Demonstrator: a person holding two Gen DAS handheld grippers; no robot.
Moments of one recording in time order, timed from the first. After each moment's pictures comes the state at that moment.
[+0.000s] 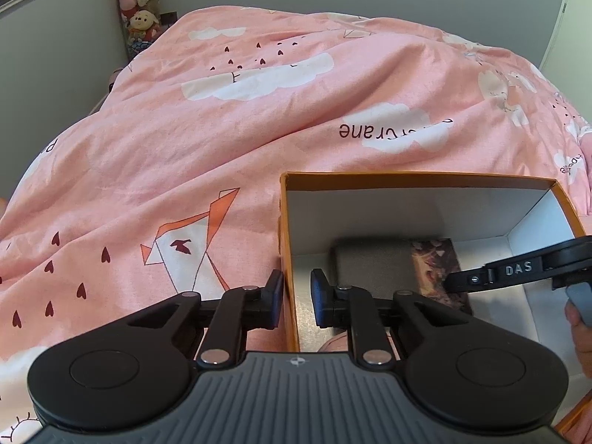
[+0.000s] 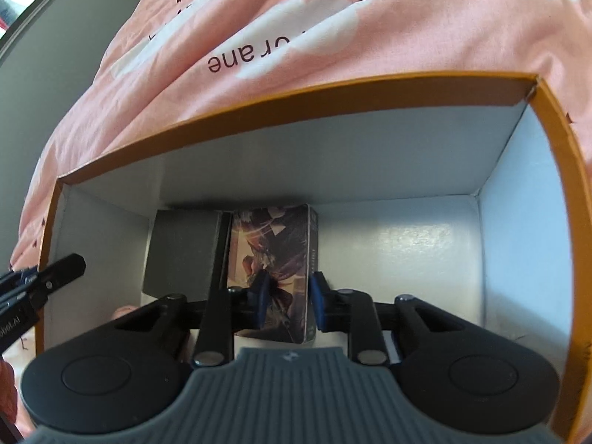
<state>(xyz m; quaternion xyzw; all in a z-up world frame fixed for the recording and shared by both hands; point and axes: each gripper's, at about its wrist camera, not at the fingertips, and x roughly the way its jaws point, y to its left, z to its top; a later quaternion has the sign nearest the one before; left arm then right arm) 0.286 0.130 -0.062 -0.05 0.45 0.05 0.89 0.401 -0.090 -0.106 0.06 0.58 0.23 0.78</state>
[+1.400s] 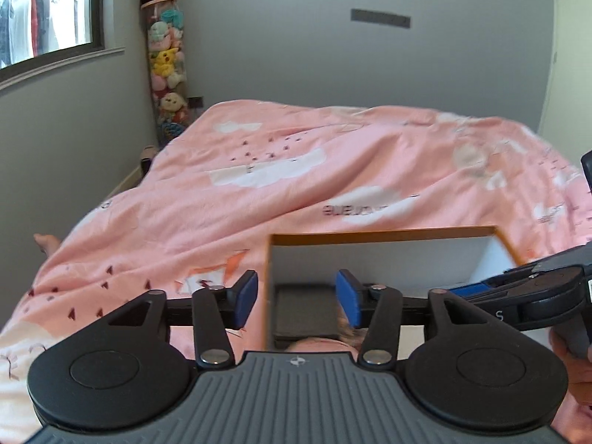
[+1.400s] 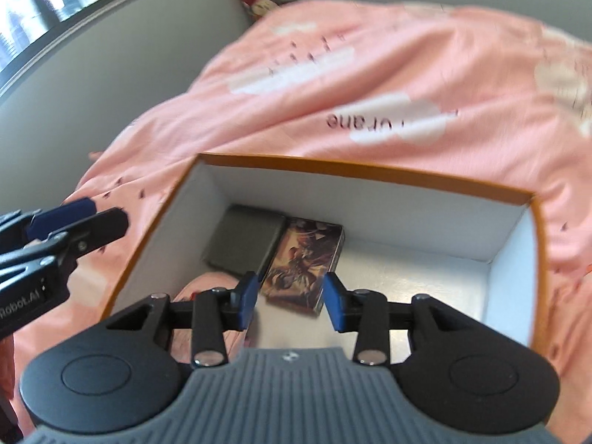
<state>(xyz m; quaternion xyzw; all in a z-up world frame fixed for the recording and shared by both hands) 0.195 0.078 0.004 -0.03 0.31 0.08 0.95 0.315 -0.091 -0.023 -0.04 0.44 0.35 0.83</state>
